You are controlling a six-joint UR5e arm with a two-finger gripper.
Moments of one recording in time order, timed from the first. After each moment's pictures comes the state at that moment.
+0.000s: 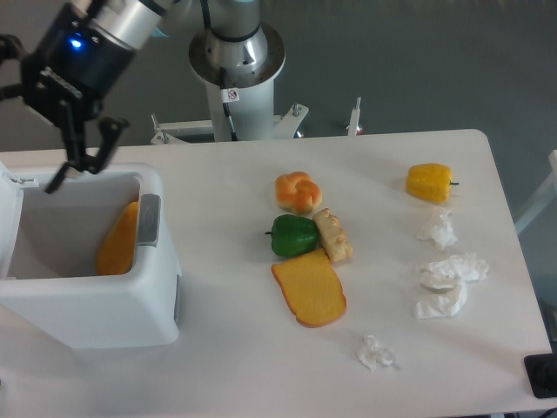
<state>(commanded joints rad) 2.18 -1.65 -1.43 -0.98 0.71 0.20</state>
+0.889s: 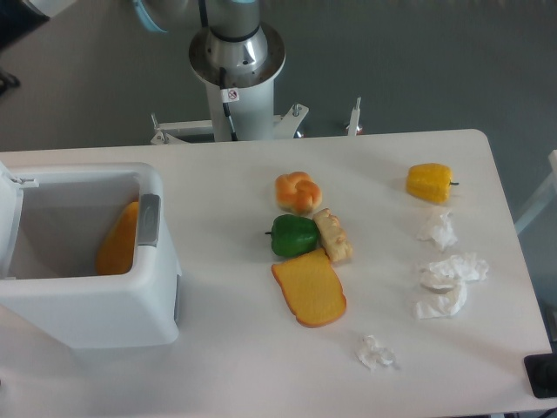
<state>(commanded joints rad) 2.14 -1.64 -1.43 -0.97 0.32 0.19</state>
